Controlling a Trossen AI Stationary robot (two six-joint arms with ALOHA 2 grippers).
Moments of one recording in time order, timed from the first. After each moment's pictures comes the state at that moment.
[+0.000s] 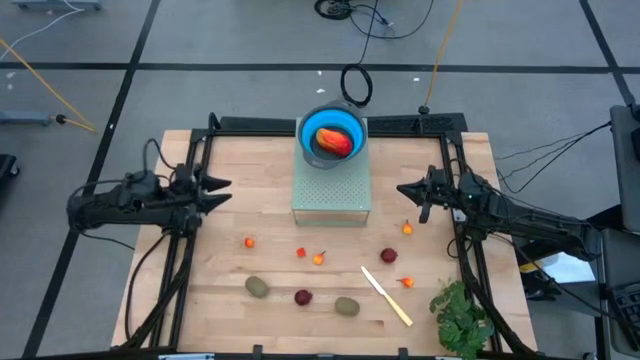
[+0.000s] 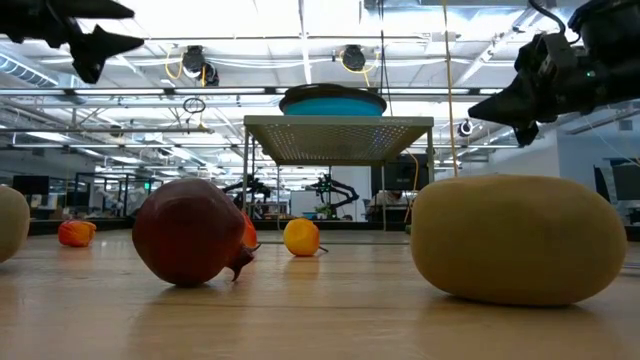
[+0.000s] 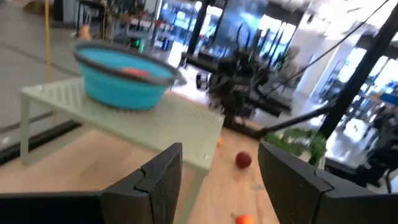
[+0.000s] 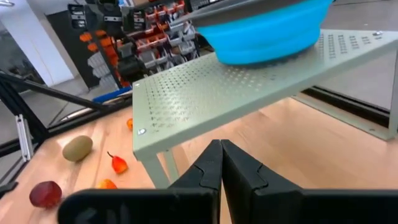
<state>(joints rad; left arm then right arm) 0.02 0.11 0.42 -0.34 -0.14 -0.33 -0.37 0.32 0.14 0.07 -0.13 0.29</state>
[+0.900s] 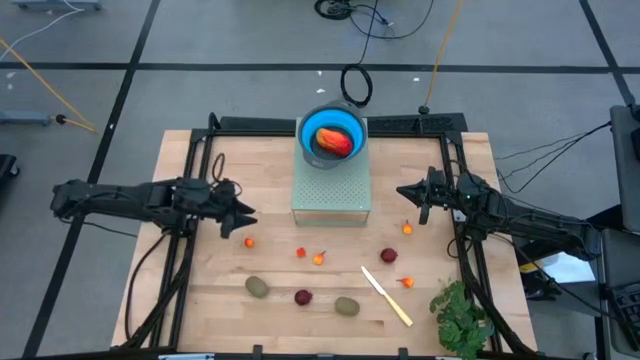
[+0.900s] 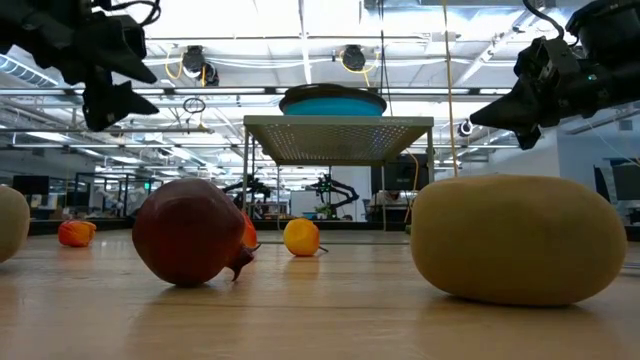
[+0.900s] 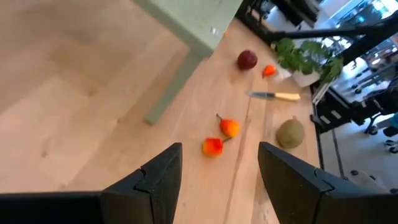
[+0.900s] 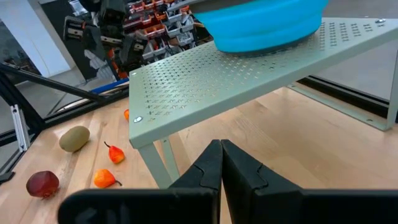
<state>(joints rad) 0.00 0.55 0.42 -0.34 0.05 -0.66 -0.37 0.32 0.14 0.03 -0.13 0.28</state>
